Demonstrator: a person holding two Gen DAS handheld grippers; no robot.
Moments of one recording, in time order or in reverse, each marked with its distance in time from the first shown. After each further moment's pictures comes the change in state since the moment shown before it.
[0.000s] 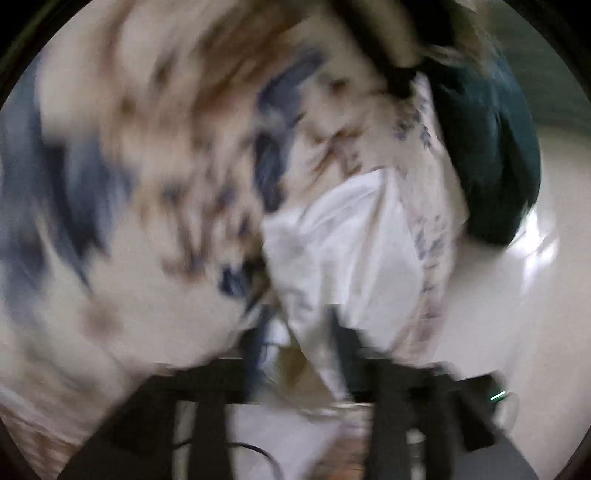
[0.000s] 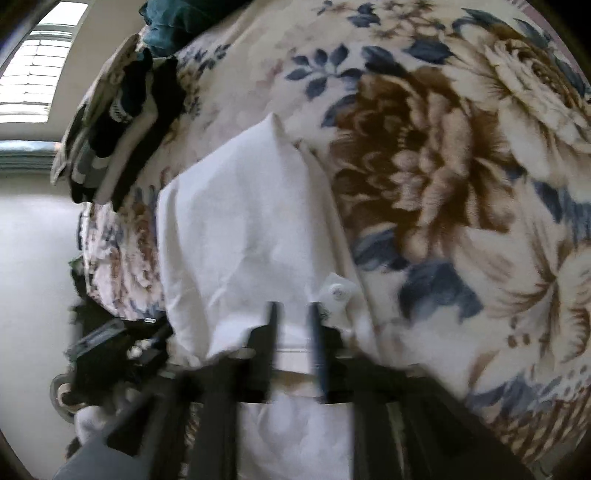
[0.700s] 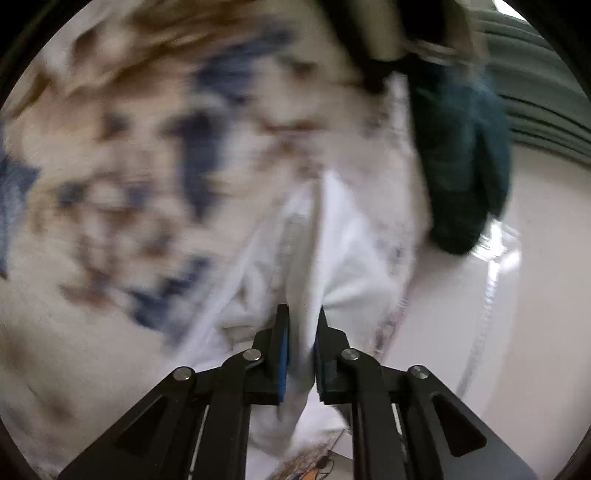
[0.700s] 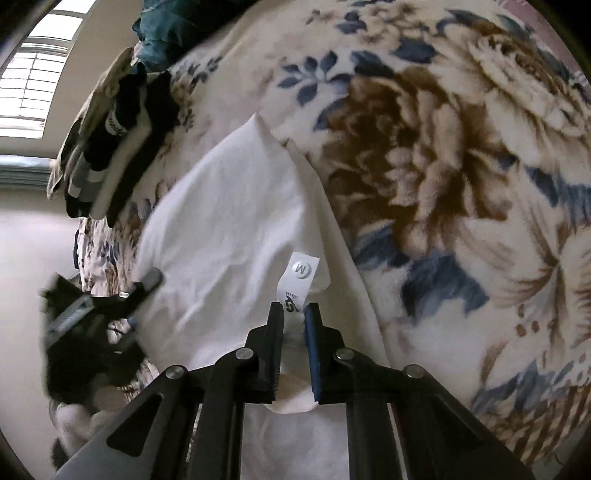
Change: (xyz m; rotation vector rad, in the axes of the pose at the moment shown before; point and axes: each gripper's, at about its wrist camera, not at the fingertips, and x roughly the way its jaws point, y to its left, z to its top) left arm 0.048 0.010 0.013 -0.139 0.061 -0.217; right arm 0.009 0.011 -0.010 0.018 -0.059 -0.059
